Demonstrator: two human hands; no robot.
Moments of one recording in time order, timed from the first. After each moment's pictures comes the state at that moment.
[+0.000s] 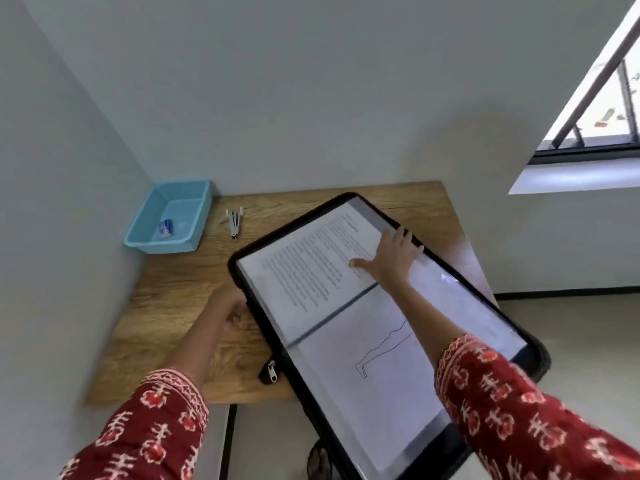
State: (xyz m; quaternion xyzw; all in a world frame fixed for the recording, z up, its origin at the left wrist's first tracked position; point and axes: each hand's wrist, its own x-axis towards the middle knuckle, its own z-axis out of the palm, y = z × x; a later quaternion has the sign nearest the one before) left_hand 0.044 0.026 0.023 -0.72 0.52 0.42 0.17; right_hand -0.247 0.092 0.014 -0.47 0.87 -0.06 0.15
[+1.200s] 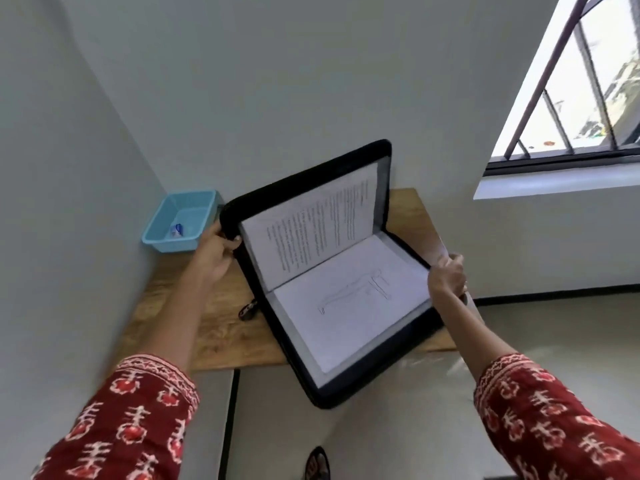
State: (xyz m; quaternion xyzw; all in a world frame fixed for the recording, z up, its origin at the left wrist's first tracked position) left_hand 0.043 0.080 0.139 -0.46 0.40 0.64 -0.46; right_hand -0.309 0.216 0.018 -0.12 0.88 -0.45 0.13
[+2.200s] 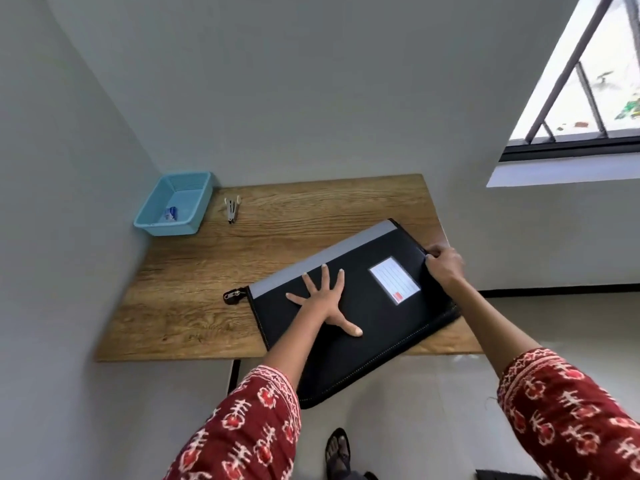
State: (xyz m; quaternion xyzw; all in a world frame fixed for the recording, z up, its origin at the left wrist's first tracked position) left_hand -0.111 0.180 0.037 -0.50 0.77 0.29 0.25; right_hand -0.357 0.215 0.009 -0.32 0.85 -0.34 0.24
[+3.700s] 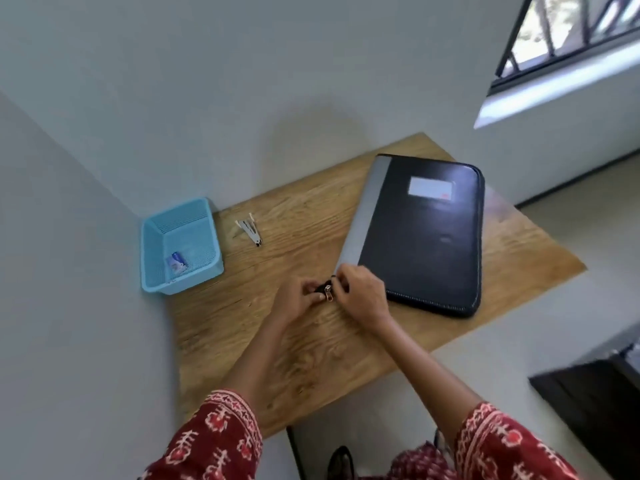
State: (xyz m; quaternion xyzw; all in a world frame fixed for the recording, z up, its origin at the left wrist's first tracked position) left_hand 0.083 -0.003 -0.011 -0.35 0.84 0.41 -0.03; right_hand -0.028 0.114 -0.013 -0.46 0.82 -0.33 0.05
